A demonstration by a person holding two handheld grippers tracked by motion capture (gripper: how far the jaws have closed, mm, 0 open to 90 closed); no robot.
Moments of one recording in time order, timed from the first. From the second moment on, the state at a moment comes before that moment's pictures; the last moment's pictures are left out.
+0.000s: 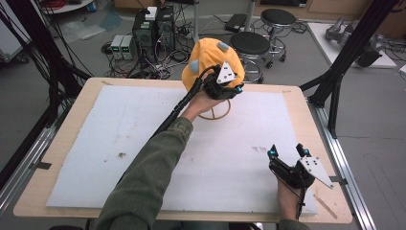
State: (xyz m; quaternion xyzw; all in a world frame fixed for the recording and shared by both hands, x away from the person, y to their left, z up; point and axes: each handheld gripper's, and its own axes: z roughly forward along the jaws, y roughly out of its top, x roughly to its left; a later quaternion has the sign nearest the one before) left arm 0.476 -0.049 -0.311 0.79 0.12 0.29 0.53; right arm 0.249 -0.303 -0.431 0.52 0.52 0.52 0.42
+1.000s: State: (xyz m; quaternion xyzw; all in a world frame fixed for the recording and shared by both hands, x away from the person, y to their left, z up) left arm 0.439 -0.021 -0.285 0.75 0.11 0.29 0.59; right arm 0.250 -0.304 -0.433 0.53 0.52 0.53 0.41
